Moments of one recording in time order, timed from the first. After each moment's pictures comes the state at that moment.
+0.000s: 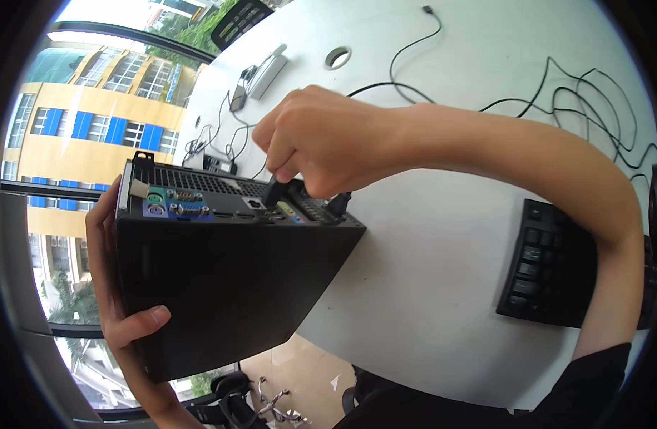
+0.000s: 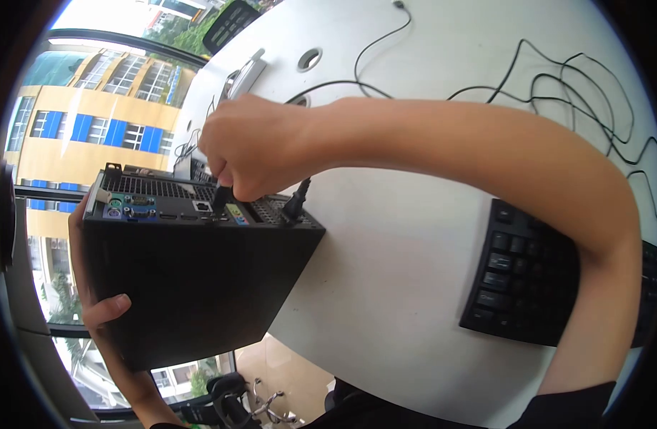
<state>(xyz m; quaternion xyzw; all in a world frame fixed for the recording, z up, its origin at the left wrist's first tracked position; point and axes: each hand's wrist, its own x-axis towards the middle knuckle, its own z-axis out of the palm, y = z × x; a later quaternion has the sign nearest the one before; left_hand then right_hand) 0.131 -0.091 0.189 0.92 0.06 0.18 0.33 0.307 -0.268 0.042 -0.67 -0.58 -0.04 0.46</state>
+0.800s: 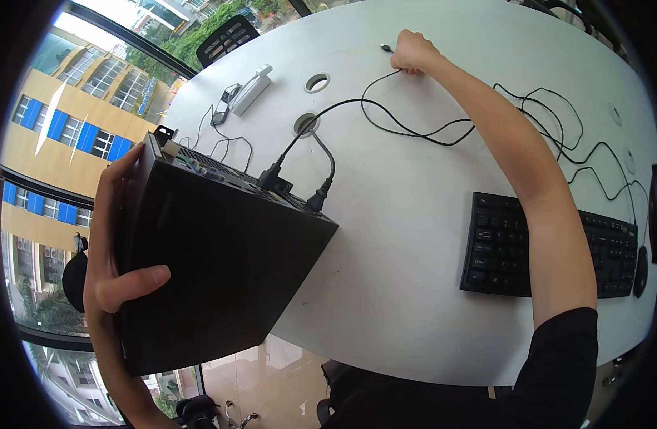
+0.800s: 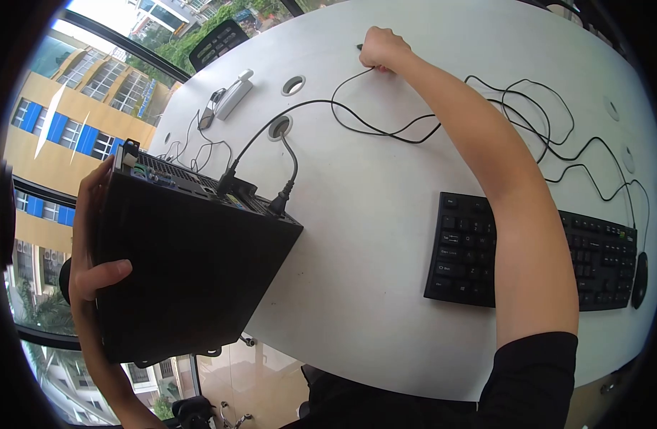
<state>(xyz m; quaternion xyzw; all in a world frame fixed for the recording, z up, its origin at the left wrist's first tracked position) 0.131 -0.052 0.212 0.94 -0.05 0.06 0.33 0.477 -0.369 -0.016 -0.96 0.04 0.02 0.28</state>
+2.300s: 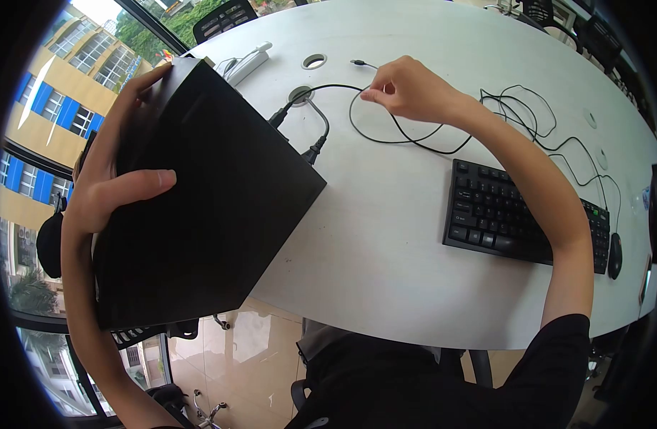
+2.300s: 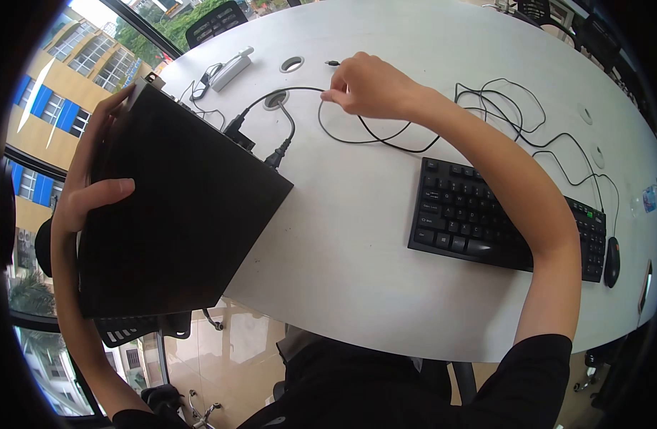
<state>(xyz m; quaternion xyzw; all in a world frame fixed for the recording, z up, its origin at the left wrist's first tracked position) 0.121 -0.039 0.215 0.95 -0.10 0.05 0.30 0.291 -0.365 0.027 -0.90 -0.34 -0.04 0.29</state>
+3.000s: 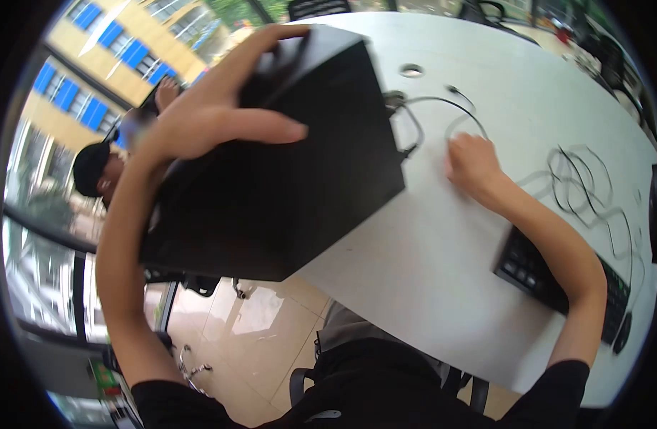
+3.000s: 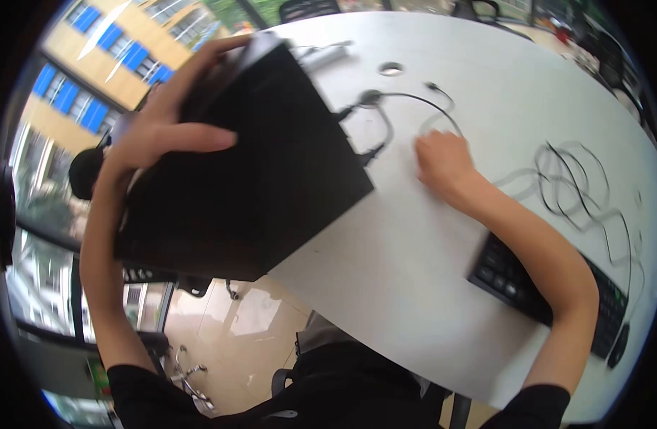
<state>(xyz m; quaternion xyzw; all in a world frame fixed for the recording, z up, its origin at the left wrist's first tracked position) 0.125 -0.014 0.227 0.97 -0.19 0.02 0.16 0.256 -0.317 -0.047 -0.94 -0.31 -0.10 0.10</state>
